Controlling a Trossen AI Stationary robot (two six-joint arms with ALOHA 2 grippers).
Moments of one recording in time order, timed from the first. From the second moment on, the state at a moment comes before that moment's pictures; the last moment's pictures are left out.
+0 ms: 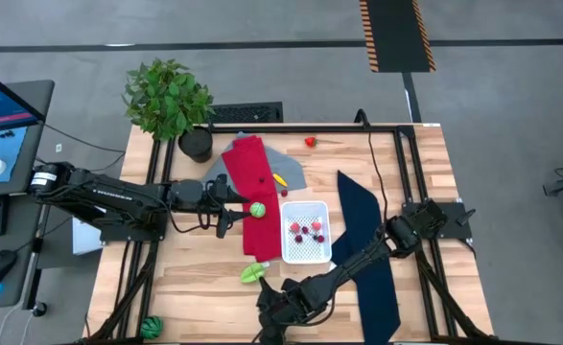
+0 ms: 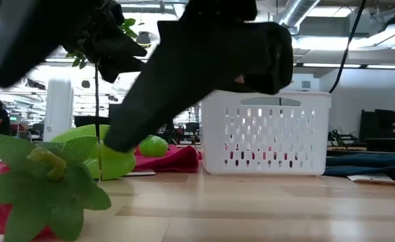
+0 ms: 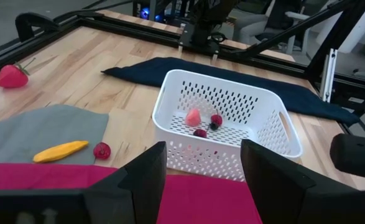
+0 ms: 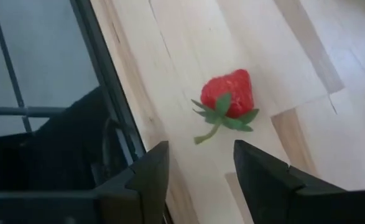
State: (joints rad) left arm -0.03 1.03 0.42 0.33 -0.07 -0.24; right arm 0.57 2.40 2.02 -0.68 0.02 0.97
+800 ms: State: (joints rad) left arm -0.03 1.03 0.42 0.33 -0.07 -0.24; right arm 0.58 2.40 2.02 -0.66 0.05 1.07
